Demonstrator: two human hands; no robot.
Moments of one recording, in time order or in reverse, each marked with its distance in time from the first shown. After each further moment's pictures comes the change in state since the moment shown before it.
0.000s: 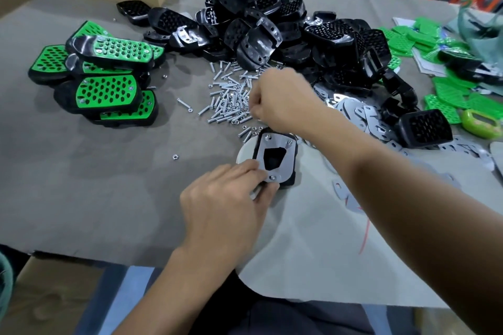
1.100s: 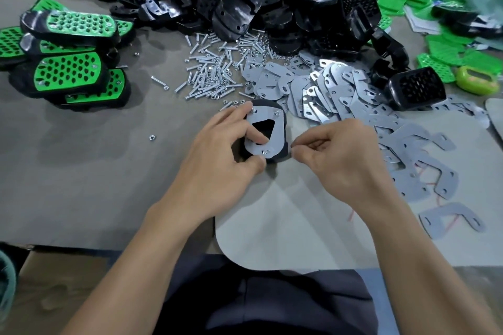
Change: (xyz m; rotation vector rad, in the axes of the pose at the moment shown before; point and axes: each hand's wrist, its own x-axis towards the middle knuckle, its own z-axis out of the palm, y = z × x) left_hand 0.029 -0.011 0.006 -0.334 -0.595 -0.223; right_hand -0.151 0.054 0.033 0.587 0.200 0.374
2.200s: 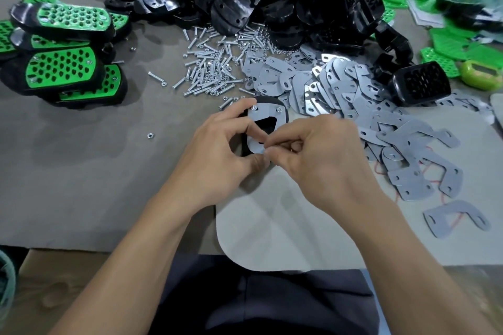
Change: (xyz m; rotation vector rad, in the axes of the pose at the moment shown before) left_hand 0.012 -0.009 0.000 -0.108 -0.038 0.032; right_hand -0.008 -0.029 0.017 -0.067 -0.017 -0.233
